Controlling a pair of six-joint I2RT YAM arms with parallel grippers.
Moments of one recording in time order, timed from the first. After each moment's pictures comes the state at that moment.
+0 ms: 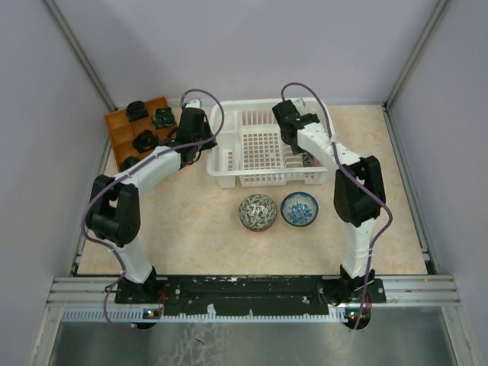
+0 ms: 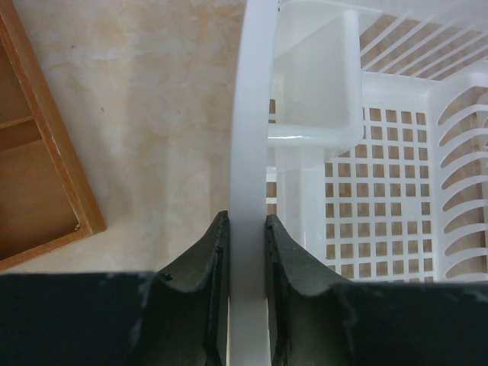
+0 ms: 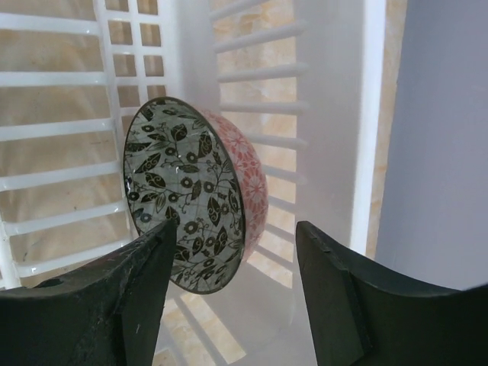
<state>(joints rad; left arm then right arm) -0.41 1.78 1.33 -0.10 -0.22 -0.46 0.43 1.98 1.72 -0.80 0.72 0.07</state>
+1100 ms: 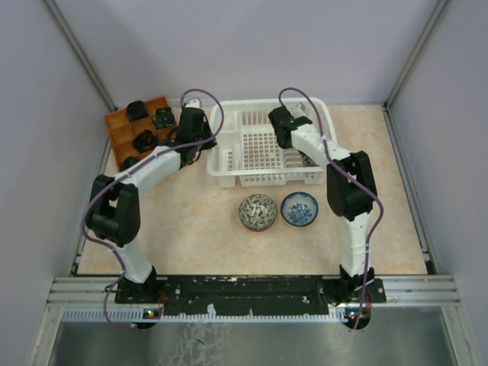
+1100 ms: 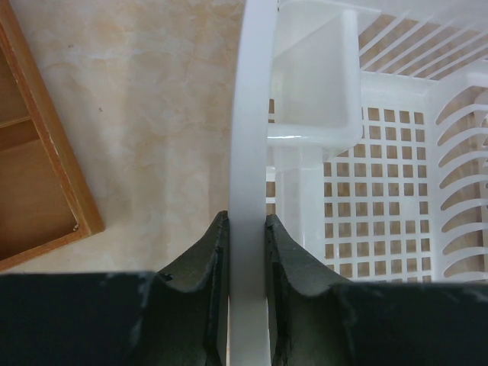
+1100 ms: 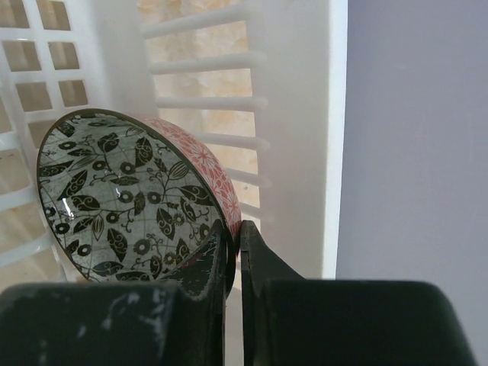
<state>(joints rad) -0.40 1.78 1.32 -0.10 -0.21 -0.46 0.43 2.08 1.74 -0.85 0.94 0.06</state>
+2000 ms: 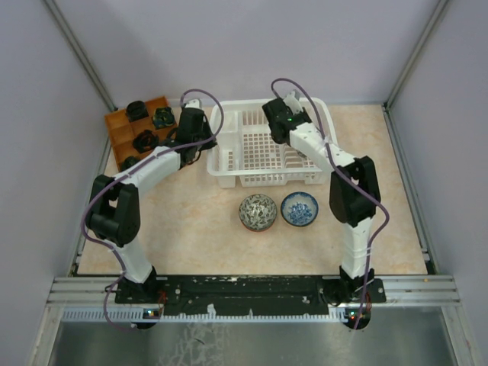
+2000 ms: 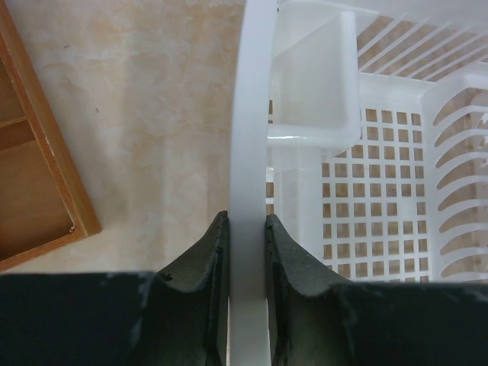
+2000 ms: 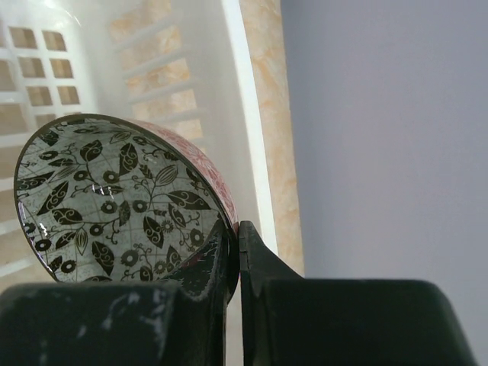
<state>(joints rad) -0.40 1.78 1.32 -0.09 -0.20 -0.46 0.49 2.02 1.77 -0.76 1.05 -0.03</state>
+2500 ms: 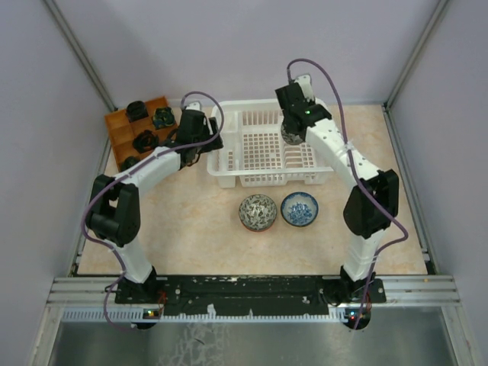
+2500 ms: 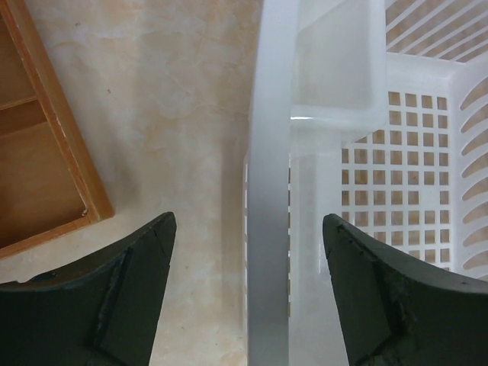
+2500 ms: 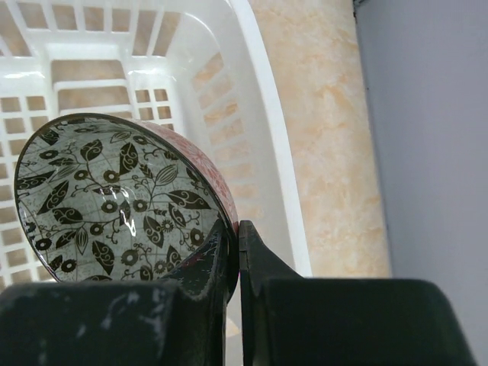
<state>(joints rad) -0.40 1.78 1.31 -0.13 -0.21 -0.46 0.47 1.87 1.80 -0.75 0.78 0.10</state>
